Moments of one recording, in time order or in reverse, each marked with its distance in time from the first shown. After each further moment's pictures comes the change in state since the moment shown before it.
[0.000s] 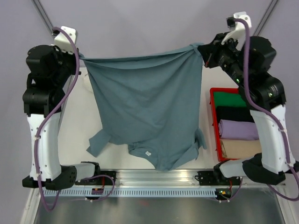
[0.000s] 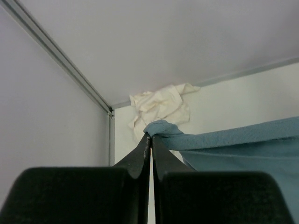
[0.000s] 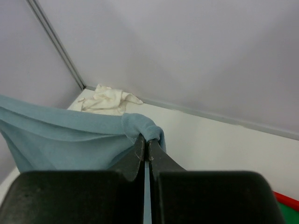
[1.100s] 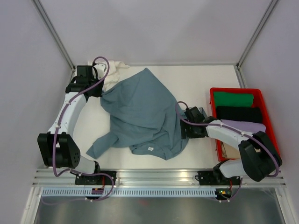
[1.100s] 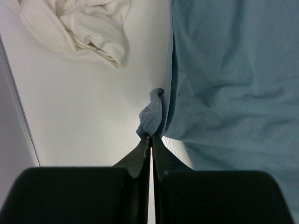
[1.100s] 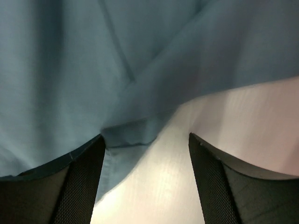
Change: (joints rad) left arm 0.050 0.230 -0.654 0.190 0.086 -0.040; right arm 0.074 0.033 -1.438 0.309 0.063 0.268
